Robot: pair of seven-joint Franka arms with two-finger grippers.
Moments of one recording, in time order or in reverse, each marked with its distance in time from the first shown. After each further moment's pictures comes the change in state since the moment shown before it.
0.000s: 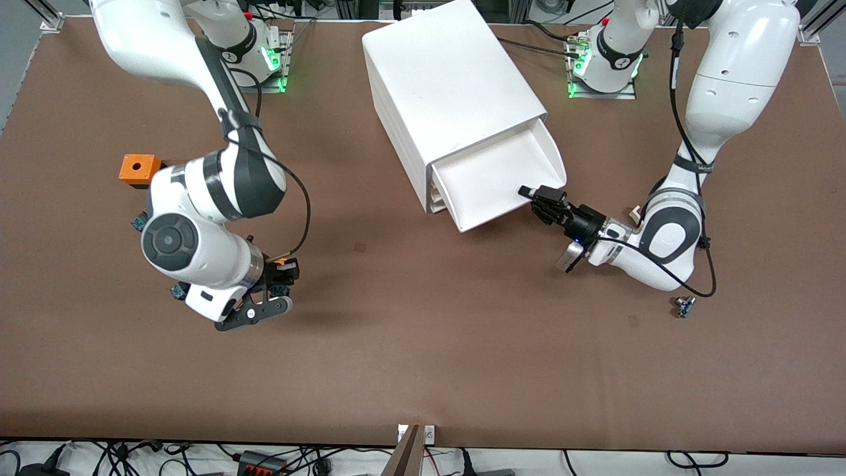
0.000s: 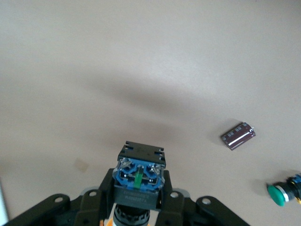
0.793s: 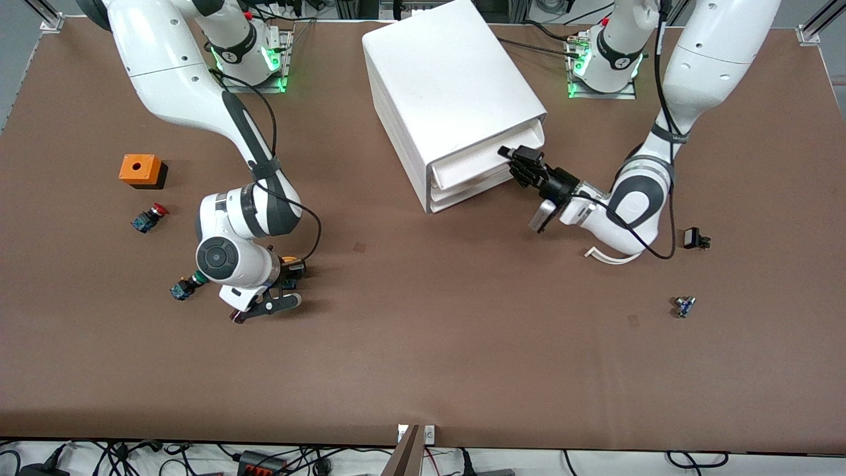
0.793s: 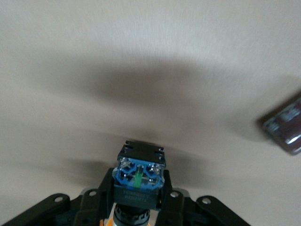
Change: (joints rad) left arm -0.085 -0.141 -0.001 -0.275 -0.052 0.029 0.124; right arm -0.040 0.086 0.000 -0.382 -0.001 0.401 0.001
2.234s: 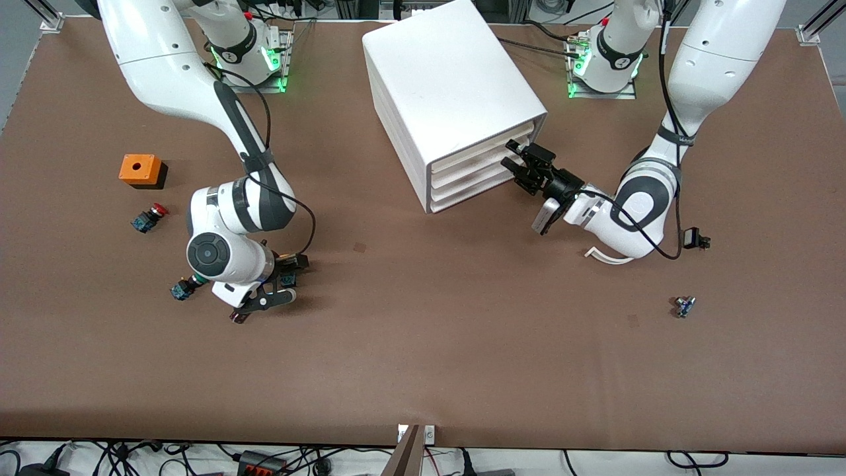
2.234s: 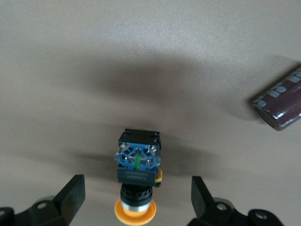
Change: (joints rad) left arm 0.003 -0.010 -0.015 -0.008 0.047 -0.004 0.079; right arm -0.007 -0.035 0.000 -0.050 0.000 -0.035 0.000
